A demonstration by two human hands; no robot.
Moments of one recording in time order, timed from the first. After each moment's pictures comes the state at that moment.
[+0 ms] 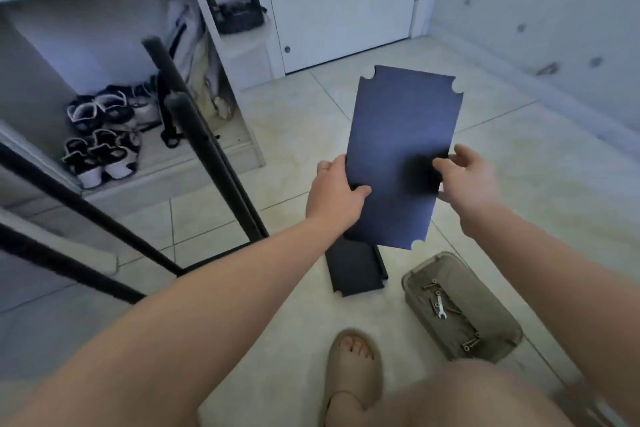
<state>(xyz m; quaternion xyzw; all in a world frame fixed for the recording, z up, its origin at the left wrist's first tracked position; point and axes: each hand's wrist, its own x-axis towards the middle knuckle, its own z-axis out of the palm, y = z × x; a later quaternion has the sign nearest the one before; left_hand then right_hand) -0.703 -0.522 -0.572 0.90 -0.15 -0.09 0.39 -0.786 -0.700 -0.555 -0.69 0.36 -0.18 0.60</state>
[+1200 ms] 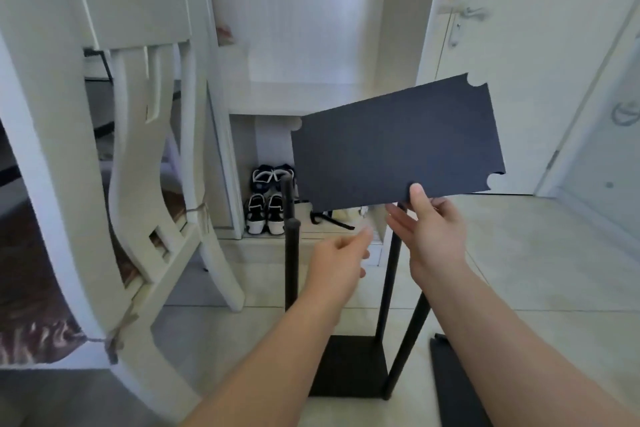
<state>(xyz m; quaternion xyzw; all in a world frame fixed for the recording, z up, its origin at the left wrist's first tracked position) -0.738 -0.206 -0.393 0.72 0.08 -0.05 0.68 -0.715 -0.329 -0.364 -0.48 0.13 -0.18 0.84</state>
